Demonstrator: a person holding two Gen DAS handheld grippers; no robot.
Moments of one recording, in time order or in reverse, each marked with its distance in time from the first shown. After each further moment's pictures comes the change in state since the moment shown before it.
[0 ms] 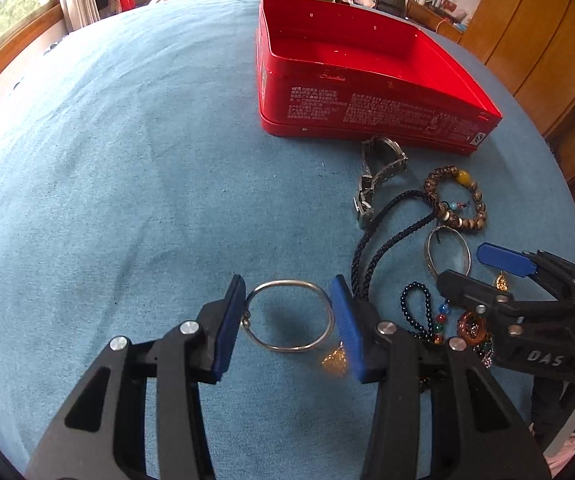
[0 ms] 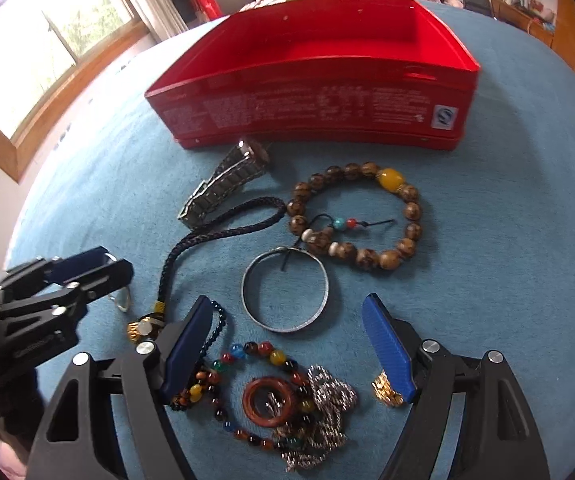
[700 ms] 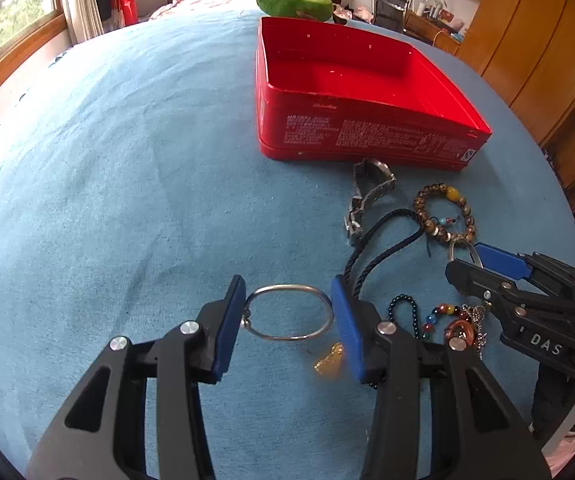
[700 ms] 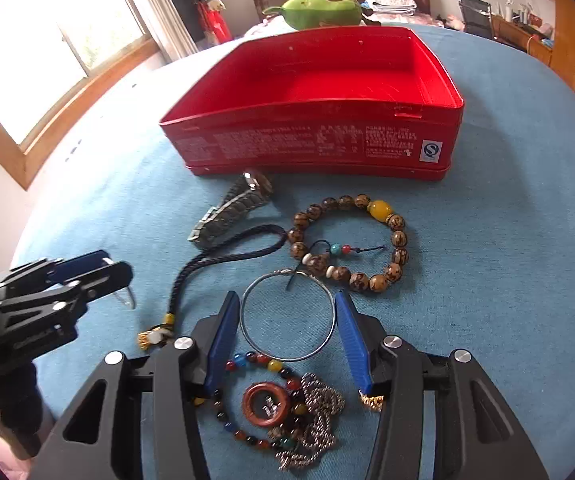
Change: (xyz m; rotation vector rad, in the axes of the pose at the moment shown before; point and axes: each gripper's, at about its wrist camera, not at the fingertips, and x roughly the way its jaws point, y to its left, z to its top) left arm -0.020 0.010 -0.006 0.005 -0.055 0.004; right arm -0.031 -0.007 0.003 -0.003 -0.093 0.053
